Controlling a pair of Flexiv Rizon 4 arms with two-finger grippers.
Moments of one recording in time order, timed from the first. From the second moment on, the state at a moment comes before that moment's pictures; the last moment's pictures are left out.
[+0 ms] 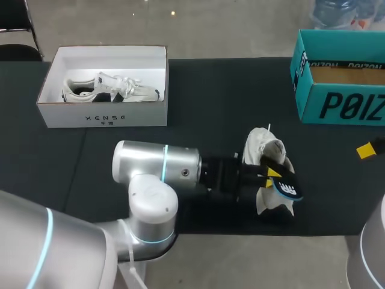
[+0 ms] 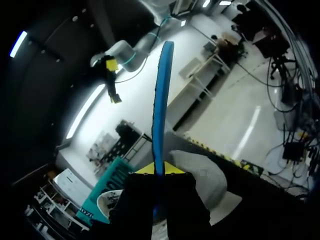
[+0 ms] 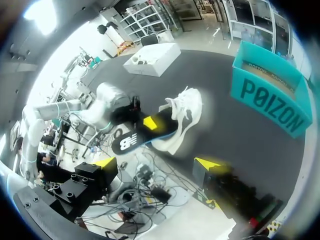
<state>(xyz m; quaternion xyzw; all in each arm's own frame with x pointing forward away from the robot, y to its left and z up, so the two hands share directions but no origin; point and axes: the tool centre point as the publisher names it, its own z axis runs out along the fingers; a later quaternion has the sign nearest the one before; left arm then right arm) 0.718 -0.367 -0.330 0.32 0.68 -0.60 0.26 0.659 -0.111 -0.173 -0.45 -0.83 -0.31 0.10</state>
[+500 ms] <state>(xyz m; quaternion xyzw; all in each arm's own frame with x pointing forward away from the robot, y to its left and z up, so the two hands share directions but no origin) 0.745 -0.368 -0.338 0.35 0.70 -0.56 0.28 0.659 -0.111 -0.173 -0.45 -0.83 -0.31 0.10</state>
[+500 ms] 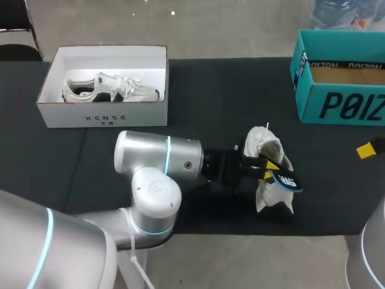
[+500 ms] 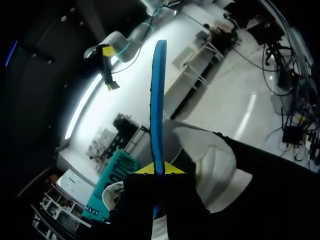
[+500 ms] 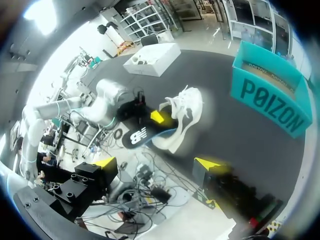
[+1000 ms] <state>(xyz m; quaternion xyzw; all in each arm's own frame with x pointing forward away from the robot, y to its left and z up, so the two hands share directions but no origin) 0.740 -0.370 -0.330 0.36 0.70 -0.56 0.27 0.659 -0.111 -0.173 -0.45 -0.83 -0.32 0.10</state>
